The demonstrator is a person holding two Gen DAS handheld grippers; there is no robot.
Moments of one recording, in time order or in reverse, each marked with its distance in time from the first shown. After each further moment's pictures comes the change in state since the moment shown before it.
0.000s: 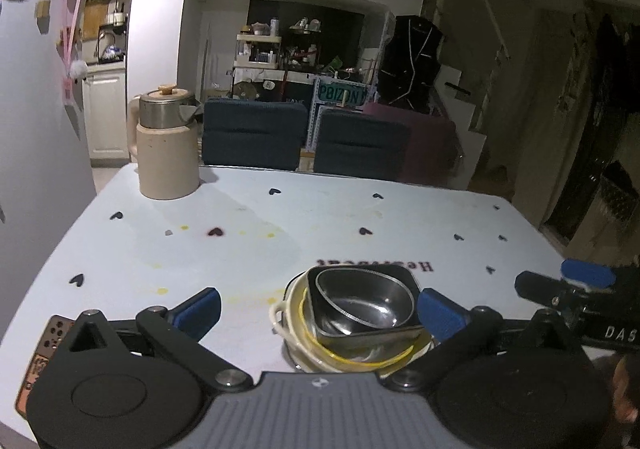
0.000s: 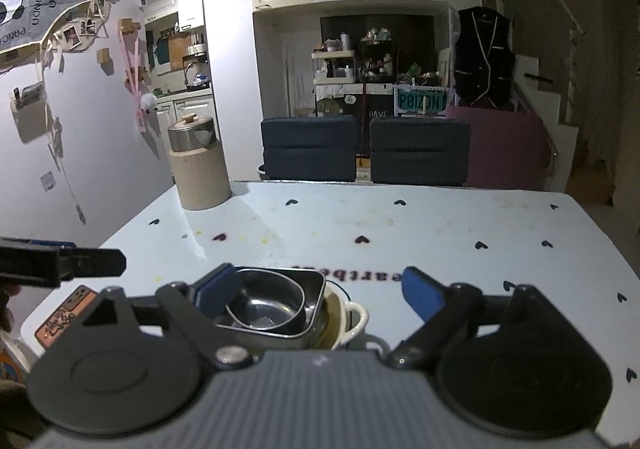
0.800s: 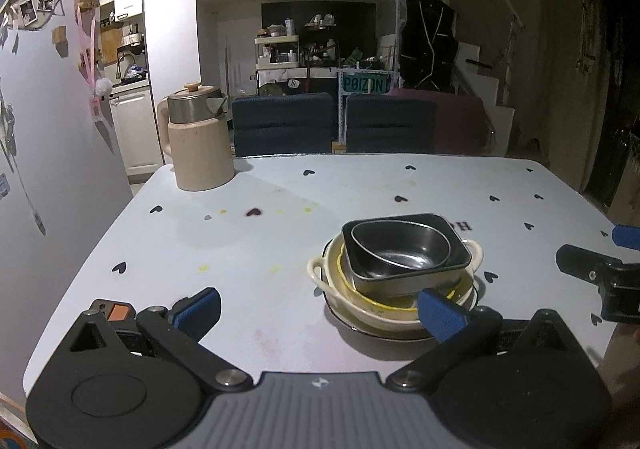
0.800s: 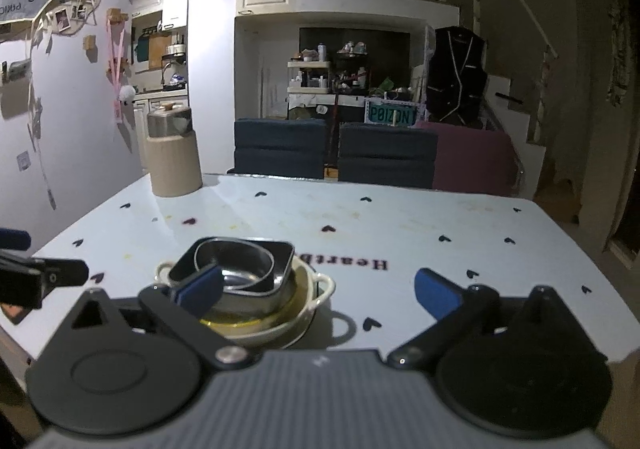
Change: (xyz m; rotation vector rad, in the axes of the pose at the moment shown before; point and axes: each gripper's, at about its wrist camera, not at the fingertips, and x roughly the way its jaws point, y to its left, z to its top) left arm -0.010 -0.011 -0.046 0.095 0.007 0.135; right arm -0.017 0.007 -0.048 -0.042 -0.025 -0.100
